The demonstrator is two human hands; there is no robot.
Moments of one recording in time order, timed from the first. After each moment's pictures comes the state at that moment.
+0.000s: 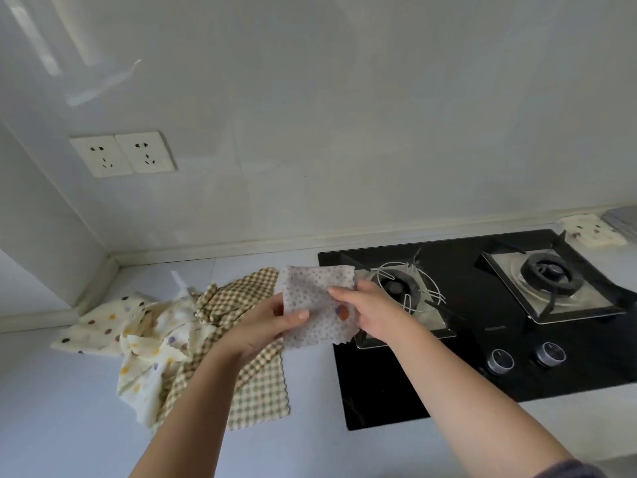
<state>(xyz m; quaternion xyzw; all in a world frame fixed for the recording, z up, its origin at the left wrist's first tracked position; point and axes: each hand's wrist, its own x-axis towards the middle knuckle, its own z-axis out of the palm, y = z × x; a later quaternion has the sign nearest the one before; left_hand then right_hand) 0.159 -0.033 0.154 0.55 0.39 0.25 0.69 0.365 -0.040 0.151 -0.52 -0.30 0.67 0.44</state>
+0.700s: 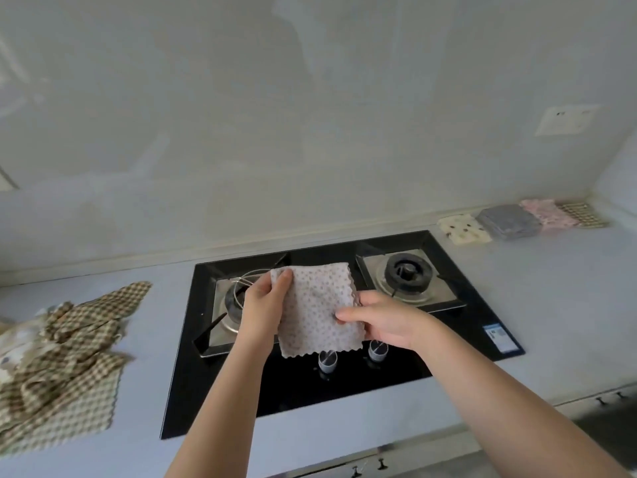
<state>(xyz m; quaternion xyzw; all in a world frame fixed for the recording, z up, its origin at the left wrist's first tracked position) 0.510 -0.125 0.187 0.48 0.53 0.45 0.54 0.705 -0.168 0.187 -0.52 -0.41 0.67 0.33</state>
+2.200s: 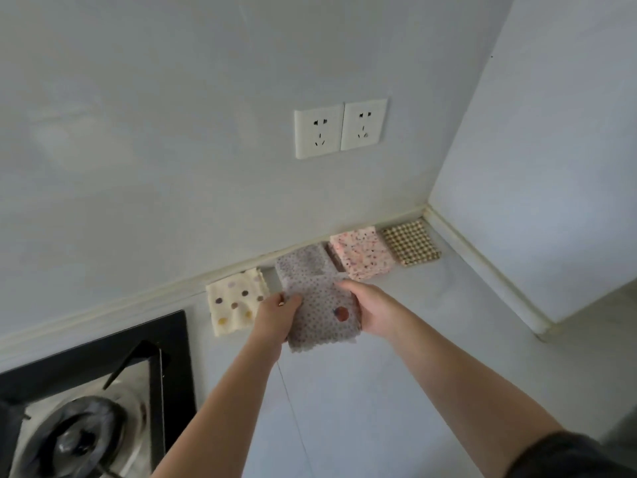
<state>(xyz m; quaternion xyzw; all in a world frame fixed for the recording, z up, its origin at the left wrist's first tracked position) 1.207 0.023 0.091 0.48 0.59 0.22 0.61 1.375 -0.024 0.093 -0.64 -0.10 0.61 0.45</state>
